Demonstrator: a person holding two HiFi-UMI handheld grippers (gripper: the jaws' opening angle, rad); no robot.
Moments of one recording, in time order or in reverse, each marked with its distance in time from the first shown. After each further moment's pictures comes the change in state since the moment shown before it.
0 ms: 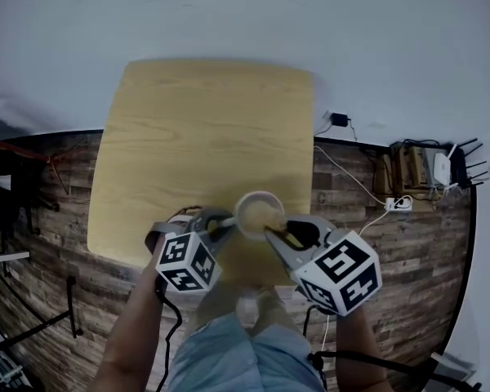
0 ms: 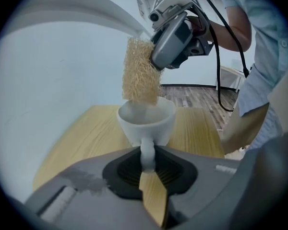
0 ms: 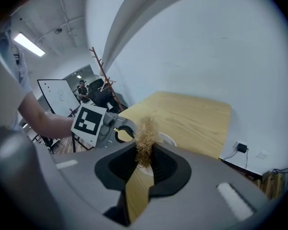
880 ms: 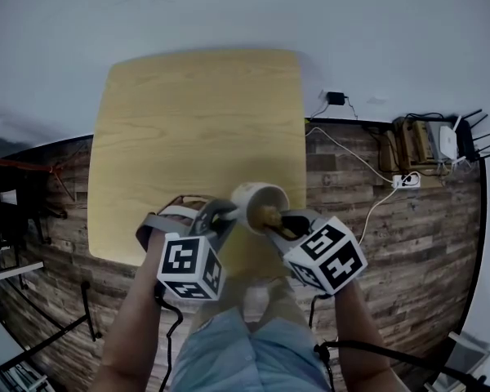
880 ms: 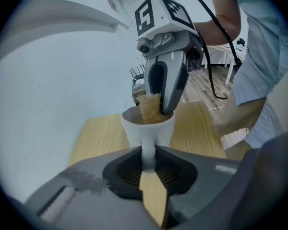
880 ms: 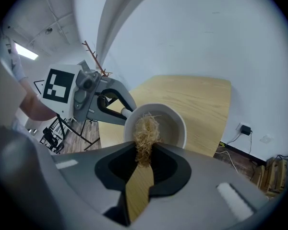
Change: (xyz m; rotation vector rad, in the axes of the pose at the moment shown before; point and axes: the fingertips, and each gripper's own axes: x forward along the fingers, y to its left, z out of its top) left arm -0.009 0.001 0.043 0.272 0.127 0.014; right arm 0.023 -0.021 -0.068 0.070 0.126 0.026
